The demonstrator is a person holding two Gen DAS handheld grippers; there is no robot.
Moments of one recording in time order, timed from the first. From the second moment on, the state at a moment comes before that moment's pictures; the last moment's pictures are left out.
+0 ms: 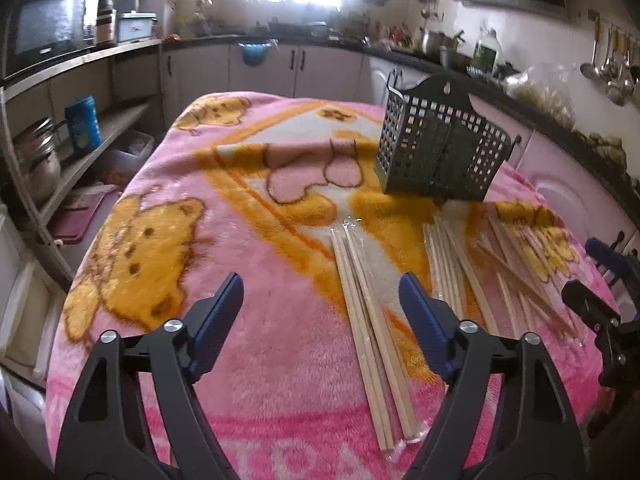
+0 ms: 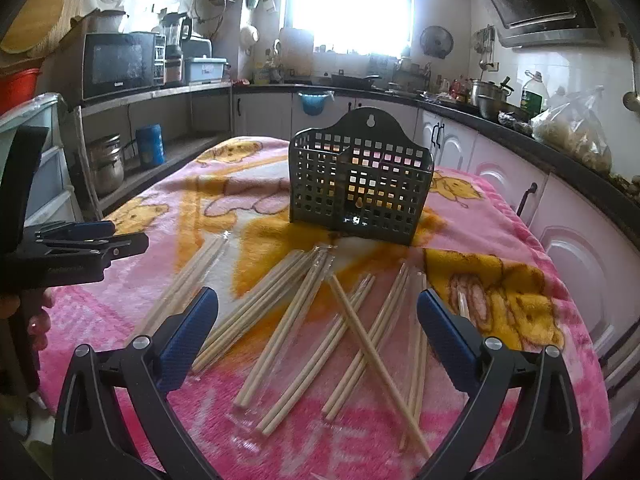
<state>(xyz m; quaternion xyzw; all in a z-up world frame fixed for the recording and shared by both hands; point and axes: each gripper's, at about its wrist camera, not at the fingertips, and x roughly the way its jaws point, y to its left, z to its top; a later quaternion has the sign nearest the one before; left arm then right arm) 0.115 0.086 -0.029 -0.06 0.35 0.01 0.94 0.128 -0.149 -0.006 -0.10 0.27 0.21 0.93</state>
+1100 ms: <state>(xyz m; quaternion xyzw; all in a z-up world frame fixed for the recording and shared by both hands) 0.221 0.088 -0.073 -0.07 0.49 -0.06 0.86 0.231 -0.123 -0.052 -0.18 0.42 0.26 0.85</state>
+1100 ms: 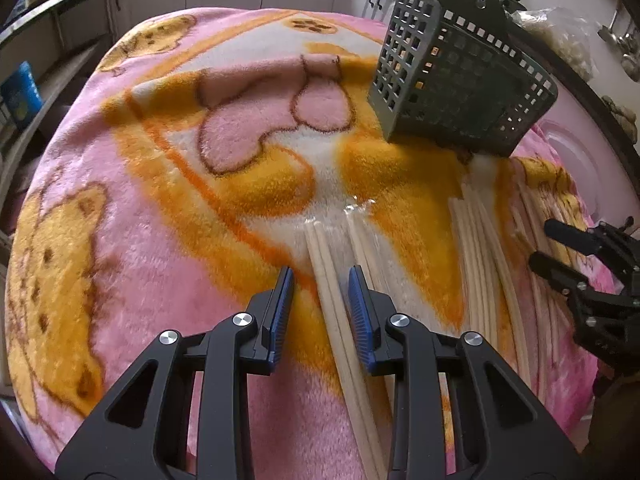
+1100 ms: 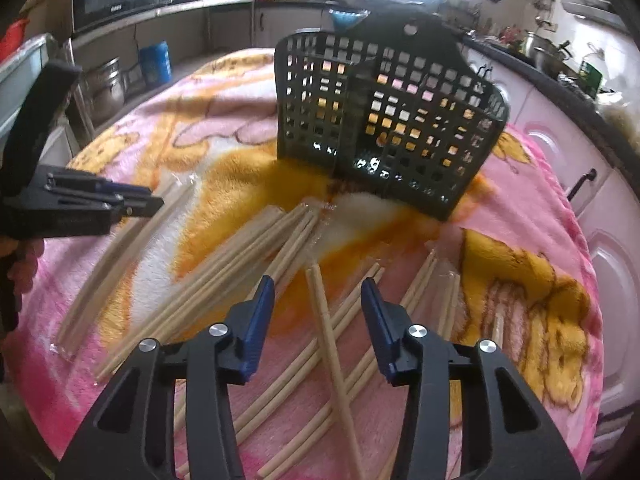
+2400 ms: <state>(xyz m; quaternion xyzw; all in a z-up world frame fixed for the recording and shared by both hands) 0.211 0.063 0.061 -0.06 0.31 -0.13 0.94 0.215 -0.209 0.064 0.02 0.28 0.29 0.91</state>
